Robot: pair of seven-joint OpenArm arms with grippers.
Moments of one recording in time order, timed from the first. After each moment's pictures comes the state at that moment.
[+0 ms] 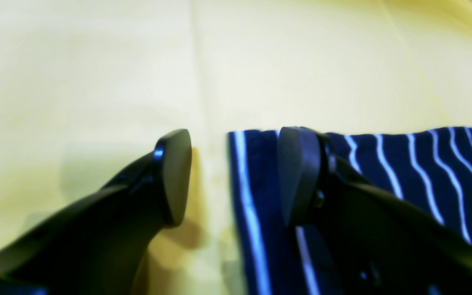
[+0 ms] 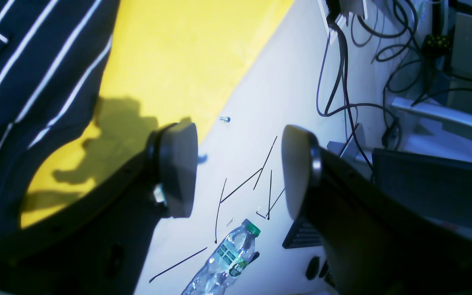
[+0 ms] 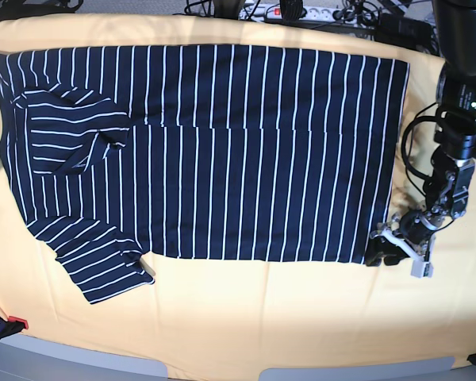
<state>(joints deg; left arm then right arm) -38.7 -30.6 34.1 26.4 -53.0 -34.4 3.8 -0.7 76.0 1.9 95.0 28.6 25.3 -53.5</state>
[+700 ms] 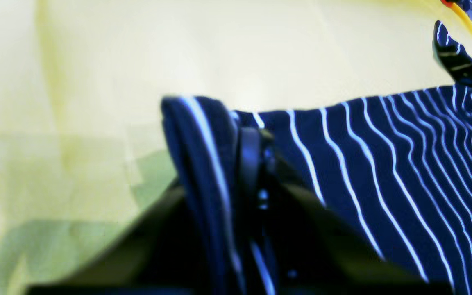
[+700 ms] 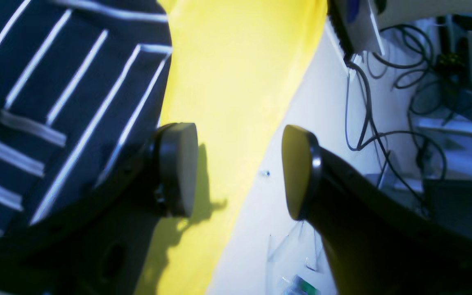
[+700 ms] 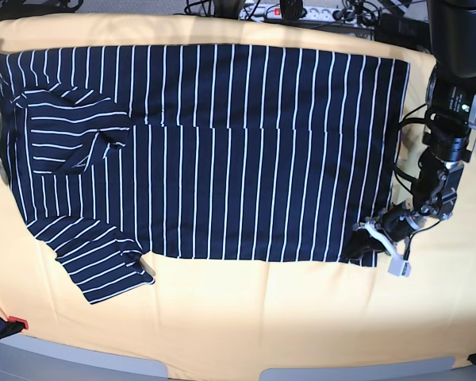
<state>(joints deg) -38.7 -28.5 33.9 26.0 -56.0 -43.7 10.2 -0.3 59.2 1.9 94.7 17.5 18.2 -44.5</state>
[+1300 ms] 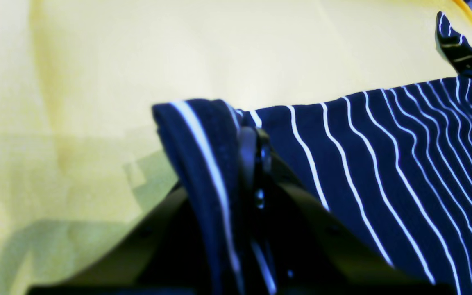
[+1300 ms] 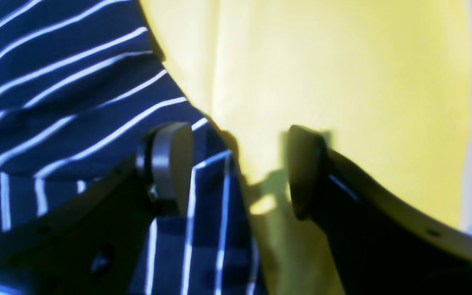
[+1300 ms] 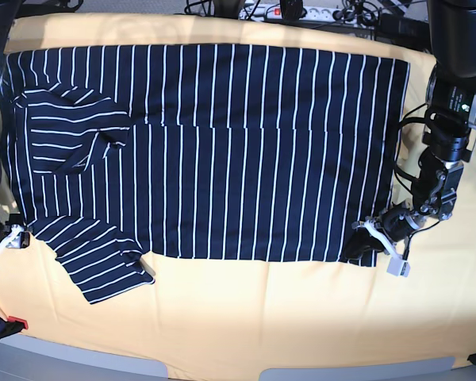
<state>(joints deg) -38.7 -28.5 34.1 26.1 -54.1 -42.6 9.2 34.9 38.5 2.2 41.7 27.5 29.5 -44.1</state>
